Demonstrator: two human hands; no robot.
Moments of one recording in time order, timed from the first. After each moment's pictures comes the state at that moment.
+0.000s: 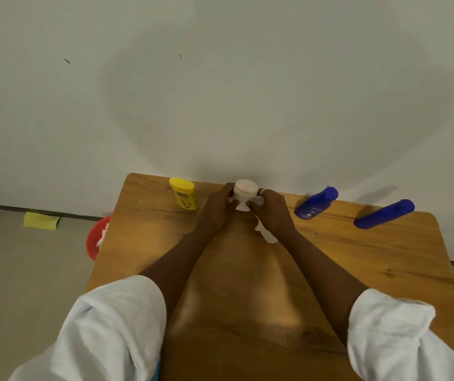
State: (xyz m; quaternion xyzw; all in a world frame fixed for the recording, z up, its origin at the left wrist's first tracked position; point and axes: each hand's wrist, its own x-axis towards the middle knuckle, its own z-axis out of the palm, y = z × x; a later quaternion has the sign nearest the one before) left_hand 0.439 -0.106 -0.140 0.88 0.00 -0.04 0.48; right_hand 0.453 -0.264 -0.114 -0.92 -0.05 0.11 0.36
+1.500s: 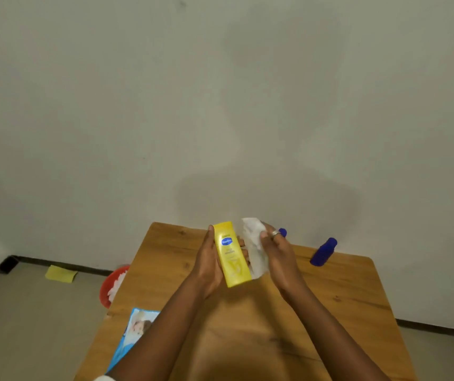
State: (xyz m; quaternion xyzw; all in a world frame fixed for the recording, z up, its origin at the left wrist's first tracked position) left_hand 0.257 -0.176 0.097 0.36 0.20 -0.12 0.90; right_hand 0.259 -0.327 0.138 -0.74 -0.03 0.08 0.67
